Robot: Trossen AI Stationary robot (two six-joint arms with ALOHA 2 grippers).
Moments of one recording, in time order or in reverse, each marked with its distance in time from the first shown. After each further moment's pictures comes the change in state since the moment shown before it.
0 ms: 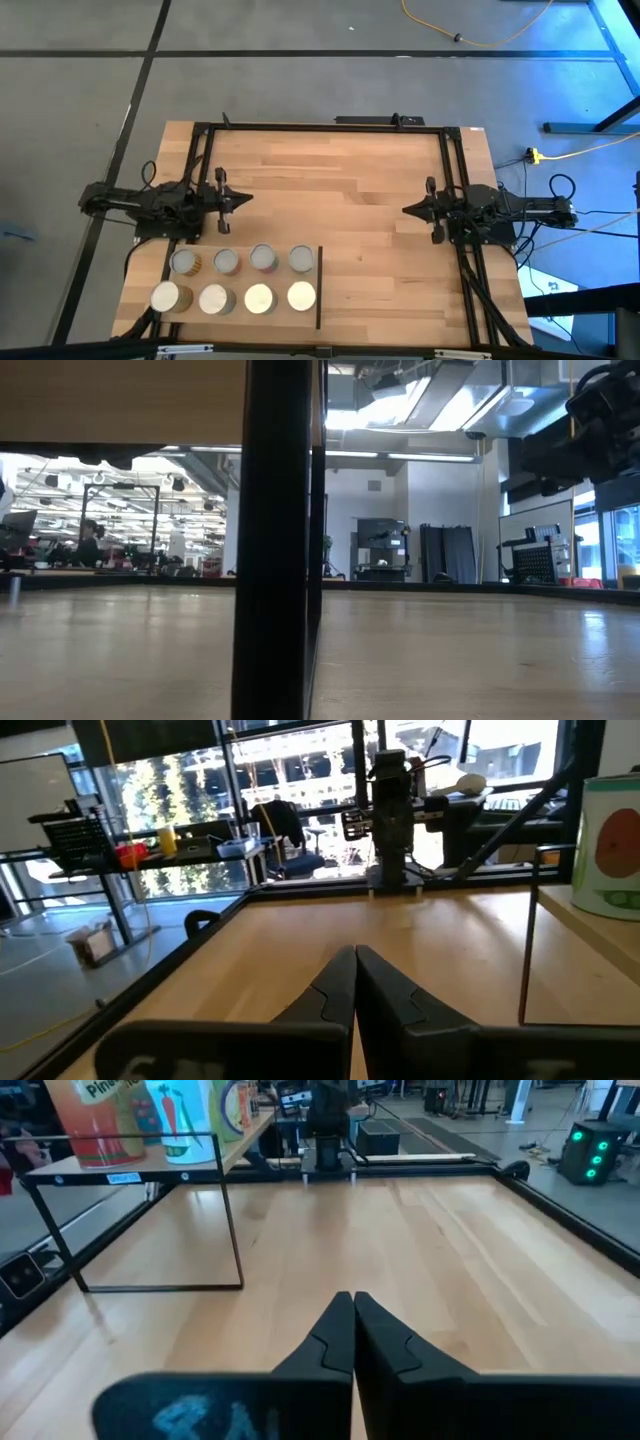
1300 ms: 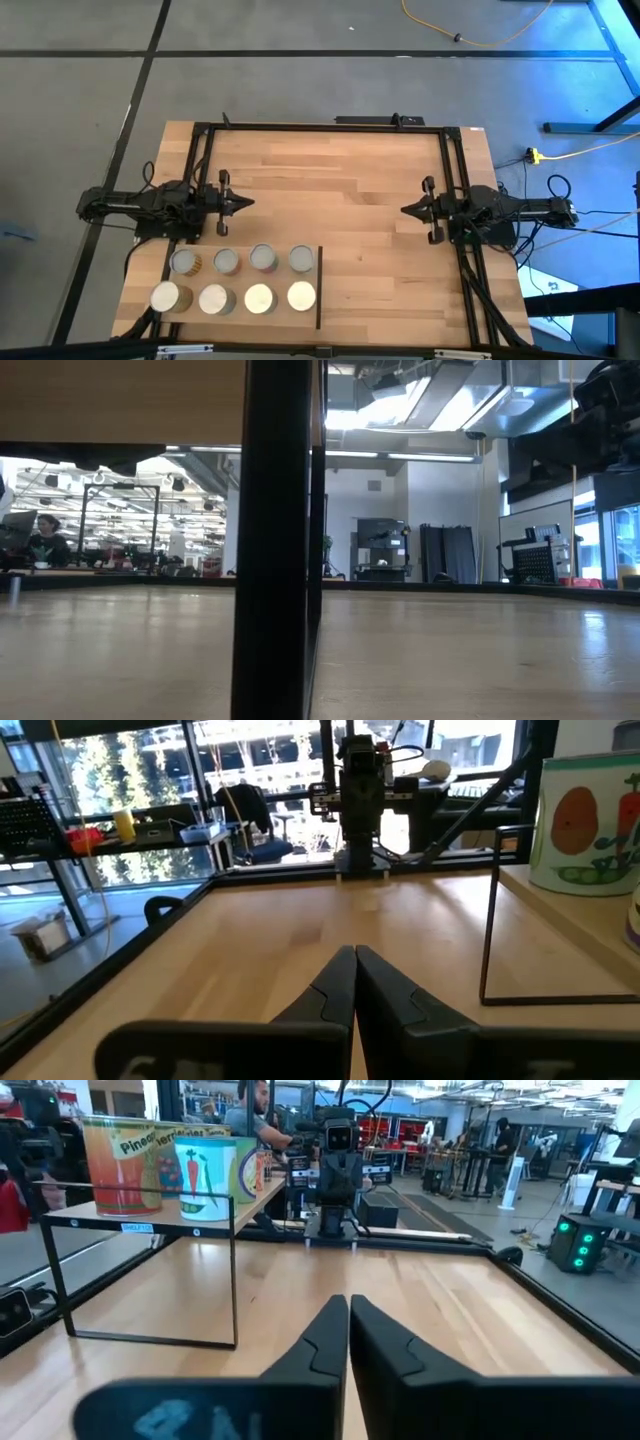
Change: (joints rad) left arm 0.083 0.000 0.000 -0.053 0.176 -0.046; right arm -0.001 0.009 -0.085 0.273 -0.037 -0.106
